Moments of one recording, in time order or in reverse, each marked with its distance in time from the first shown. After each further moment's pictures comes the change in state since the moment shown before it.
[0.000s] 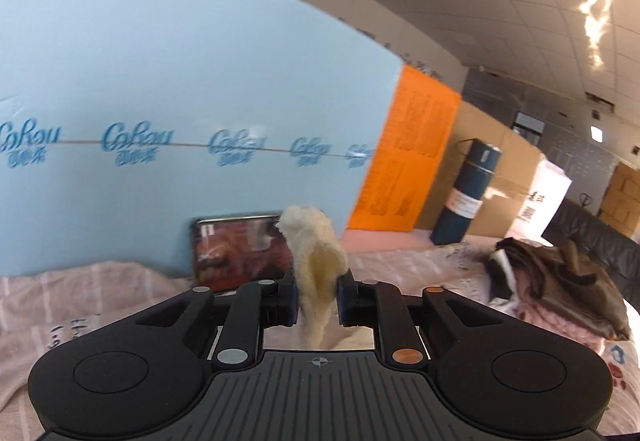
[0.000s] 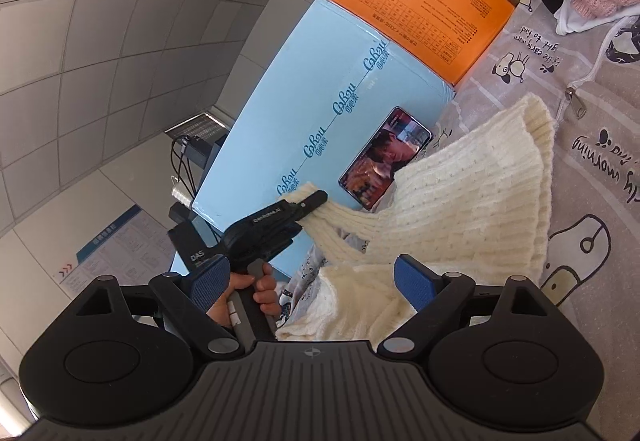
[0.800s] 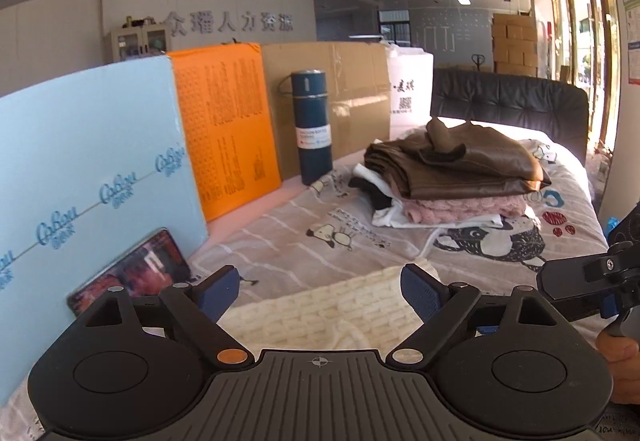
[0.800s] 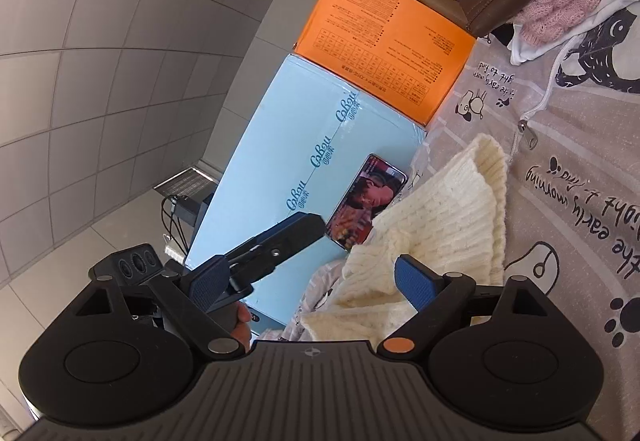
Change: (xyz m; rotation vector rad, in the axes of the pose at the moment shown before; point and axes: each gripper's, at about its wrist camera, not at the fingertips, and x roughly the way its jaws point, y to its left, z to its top) left arm -0.029 -0.089 -0.008 0.472 0.091 -0.161; right arm -0.022 -0.010 0.008 0.073 -0.128 -0.024
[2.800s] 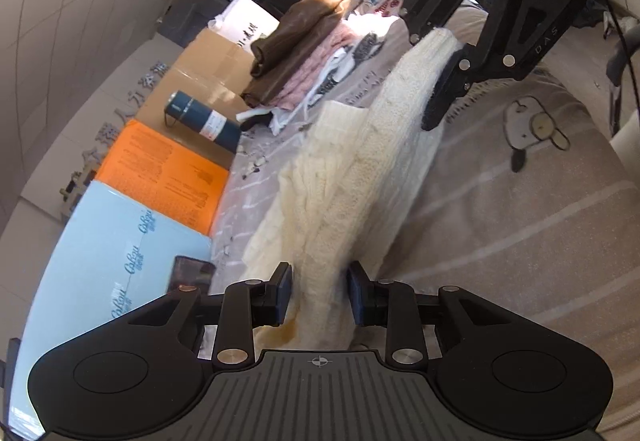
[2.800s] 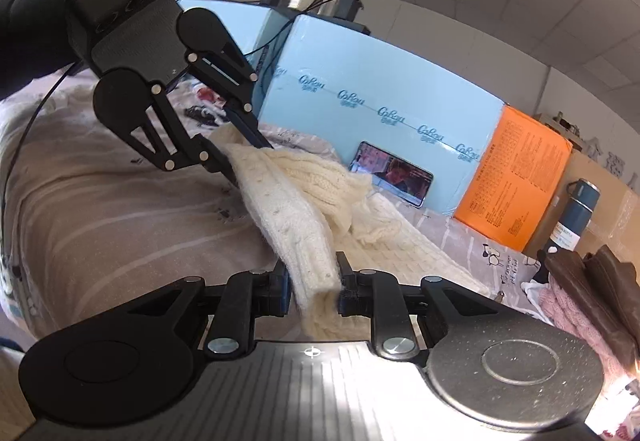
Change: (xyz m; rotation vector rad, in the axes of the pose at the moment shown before) left arm -0.097 -0.112 -0.098 0.872 0.145 0.072; right arm -0.057 0.084 -0.128 -1.309 0.238 -0.217
